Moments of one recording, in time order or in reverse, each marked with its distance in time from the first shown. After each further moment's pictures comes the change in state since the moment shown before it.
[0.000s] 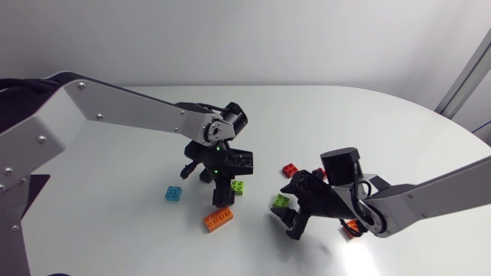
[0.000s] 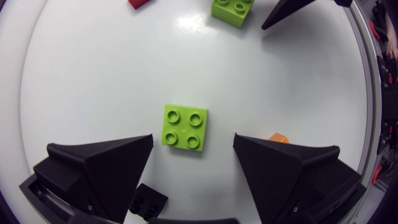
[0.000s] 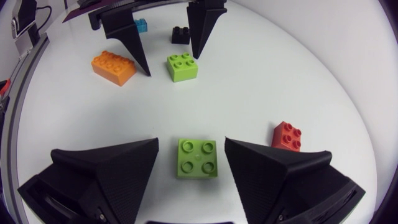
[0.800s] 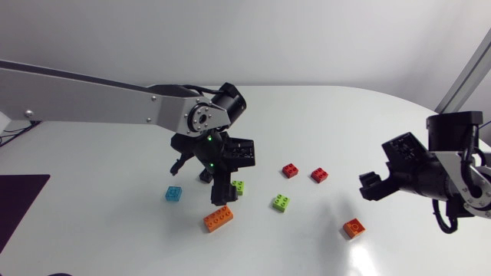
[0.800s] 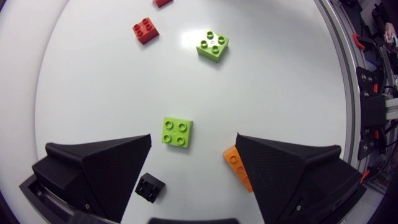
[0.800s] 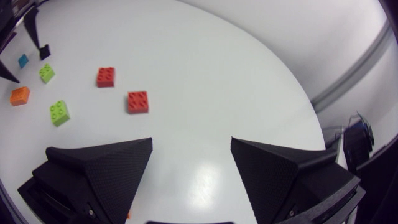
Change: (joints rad) left arm -0.035 -0.186 -0.060 -0.037 0.031 -0.048; right arm -0.467 -0.532 0.049 -0.583 0.360 0.082
